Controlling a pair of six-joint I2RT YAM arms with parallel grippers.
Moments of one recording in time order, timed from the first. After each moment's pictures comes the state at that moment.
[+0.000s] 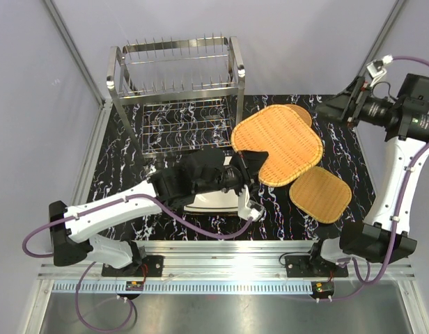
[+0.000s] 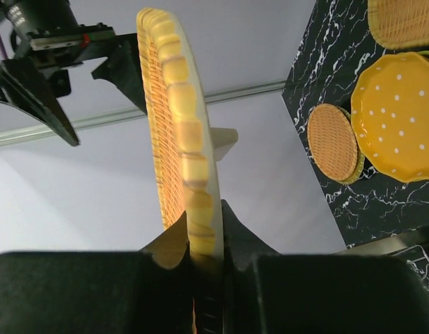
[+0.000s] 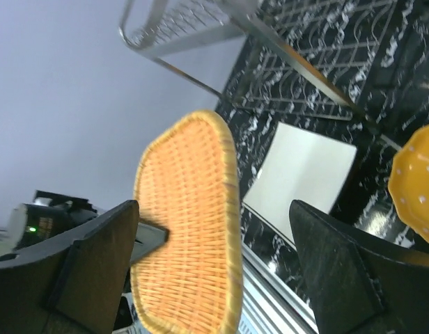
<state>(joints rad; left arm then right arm) -1.16 1.34 1.33 -0.21 0.13 1.63 -0.38 1.42 1.84 -0.96 -1.26 0.35</state>
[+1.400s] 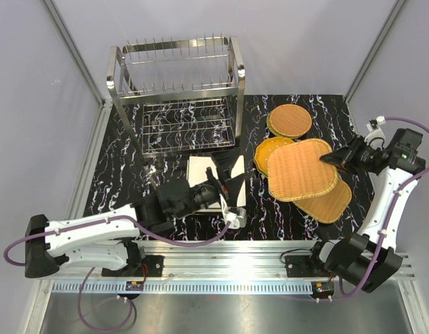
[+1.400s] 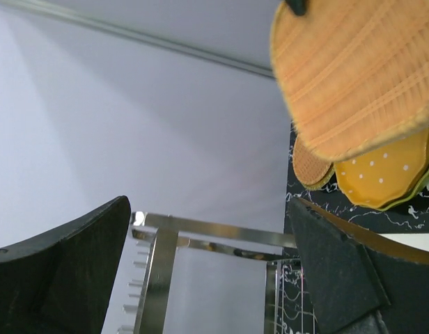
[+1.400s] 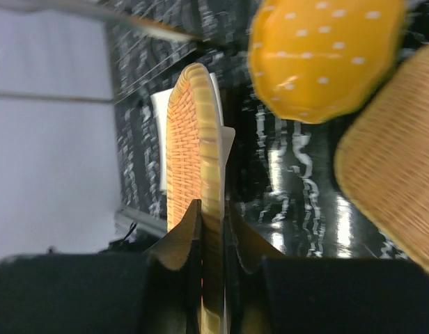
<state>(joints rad) -1.23 1.08 0.89 0.23 -0.07 1.28 -0.55 1.18 1.26 -1.08 -0.97 0.11</state>
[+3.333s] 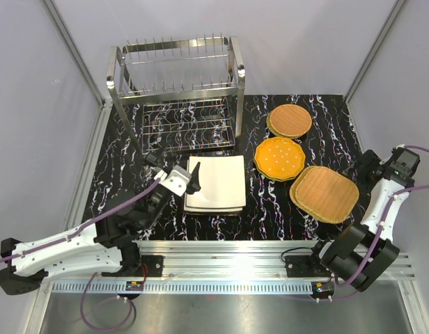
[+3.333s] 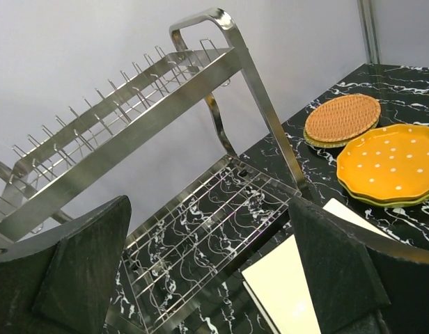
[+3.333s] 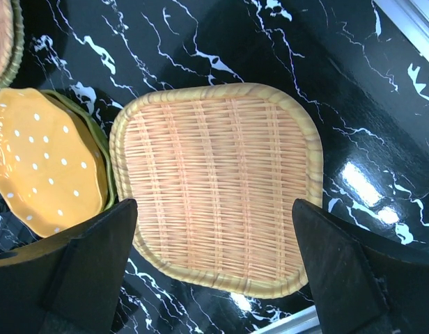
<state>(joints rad) -1.22 0.69 0.73 0.21 -0.64 0.63 -0.69 1.17 0.94 -0.68 -0.25 0.26</state>
